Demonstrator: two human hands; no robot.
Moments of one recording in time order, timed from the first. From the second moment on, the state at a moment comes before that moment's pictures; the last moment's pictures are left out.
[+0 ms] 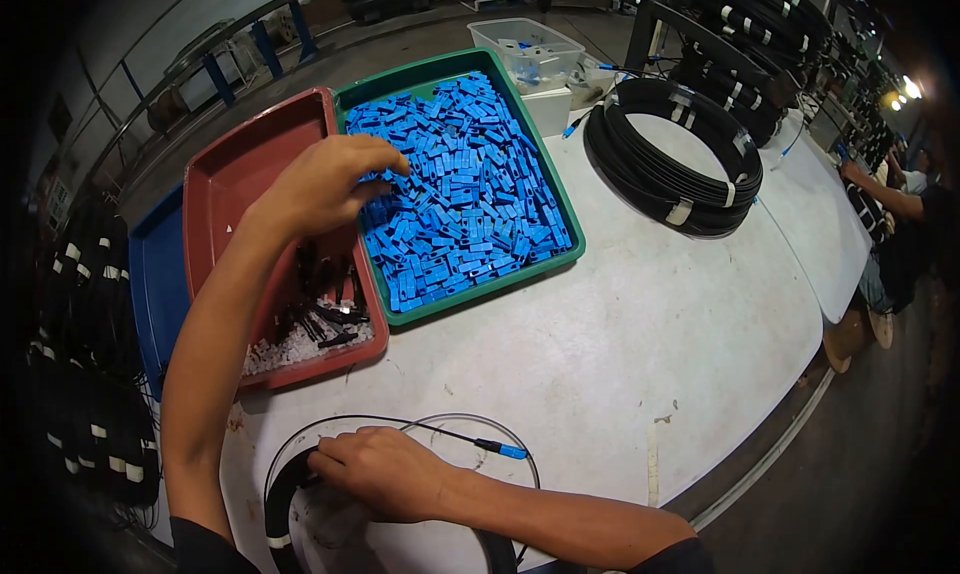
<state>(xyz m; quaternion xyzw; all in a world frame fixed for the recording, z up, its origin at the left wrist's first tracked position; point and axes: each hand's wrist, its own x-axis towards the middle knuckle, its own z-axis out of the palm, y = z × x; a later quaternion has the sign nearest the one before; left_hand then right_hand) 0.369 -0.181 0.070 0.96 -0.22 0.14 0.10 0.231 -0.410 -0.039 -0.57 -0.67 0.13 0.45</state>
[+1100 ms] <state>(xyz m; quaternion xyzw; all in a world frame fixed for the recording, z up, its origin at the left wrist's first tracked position) 0.377 -0.199 0.065 0.96 -0.23 0.16 -0.02 0.233 -0.411 -0.036 -0.57 -0.68 0.12 0.44</state>
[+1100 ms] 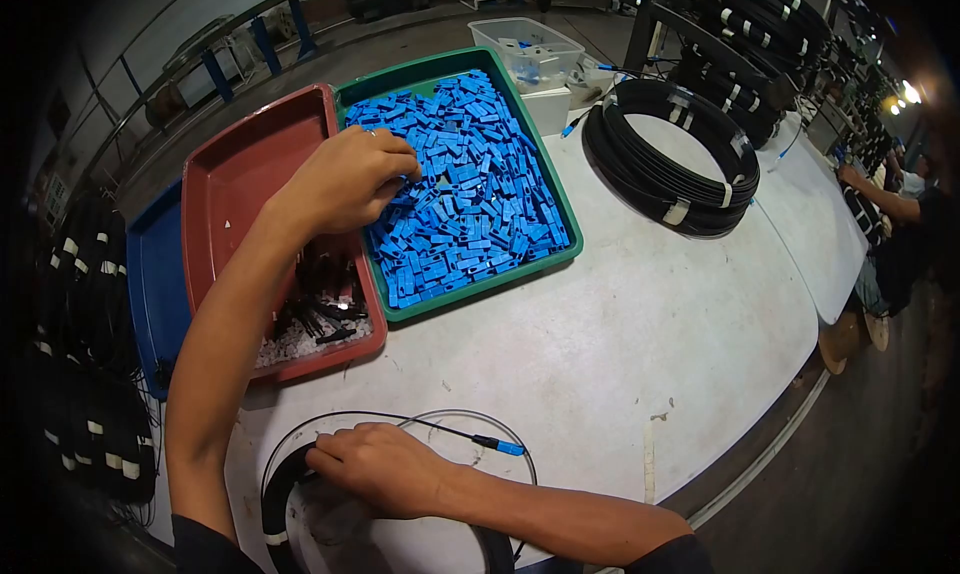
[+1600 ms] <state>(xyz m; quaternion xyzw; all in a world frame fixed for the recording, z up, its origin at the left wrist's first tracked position) 0.371 -0.212 0.070 0.98 -0.18 0.03 -0.05 0.234 -0.411 -0.034 -0.57 -0.68 0.12 0.44</state>
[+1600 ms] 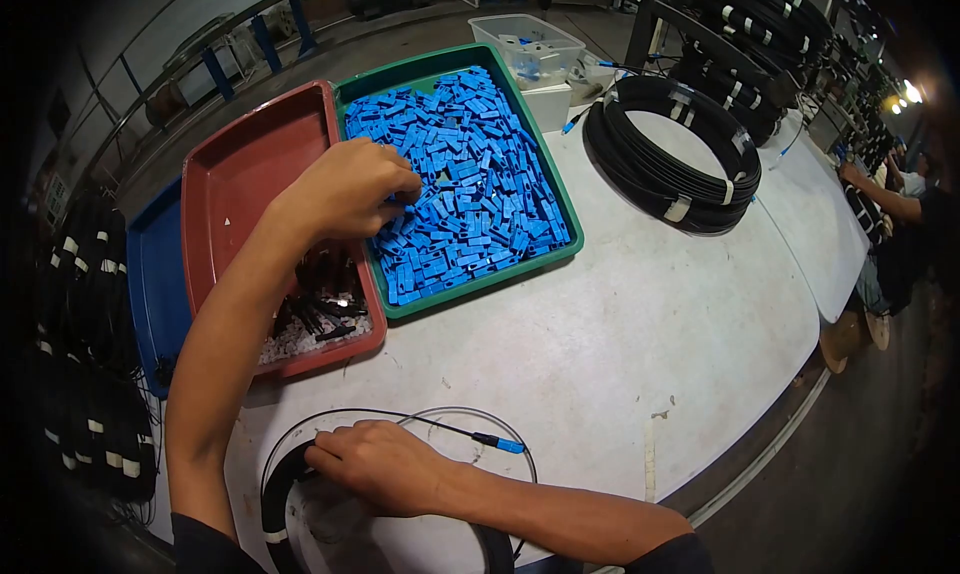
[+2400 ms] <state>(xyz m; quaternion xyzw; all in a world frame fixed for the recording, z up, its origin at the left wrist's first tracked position) 0.387 -0.205 0.038 0.93 -0.33 0.11 -0.10 0.235 -0.412 -0.031 -0.58 -0.68 0.14 0.42</state>
